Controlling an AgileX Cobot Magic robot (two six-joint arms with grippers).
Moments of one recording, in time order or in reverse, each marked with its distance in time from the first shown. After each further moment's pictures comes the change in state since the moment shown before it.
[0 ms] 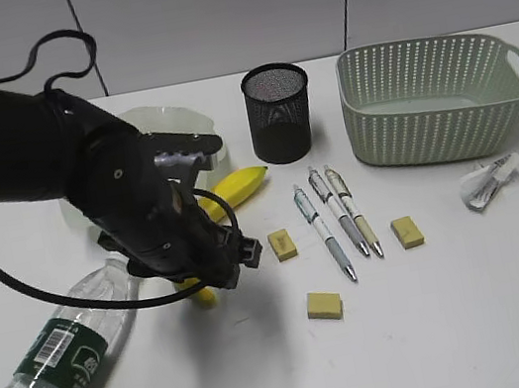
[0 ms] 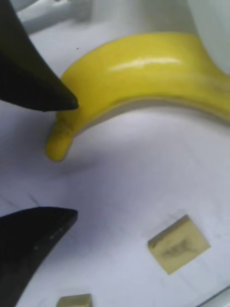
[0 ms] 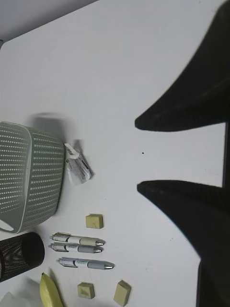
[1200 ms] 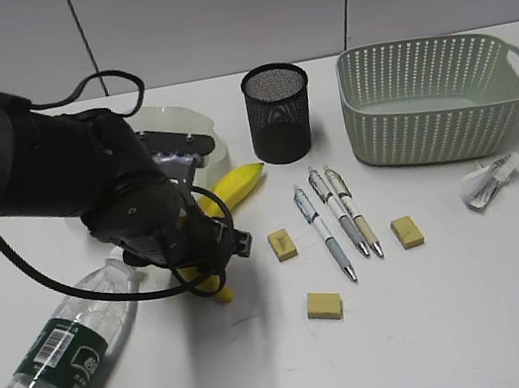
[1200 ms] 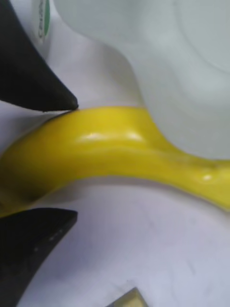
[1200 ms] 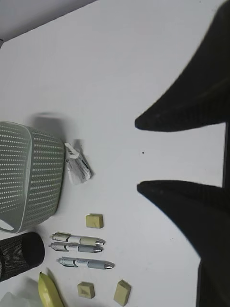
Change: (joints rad) left arm 0.001 0.082 -0.010 0.395 -0.065 -0.391; right arm 0.000 0.000 0.000 0.002 0.000 0.000
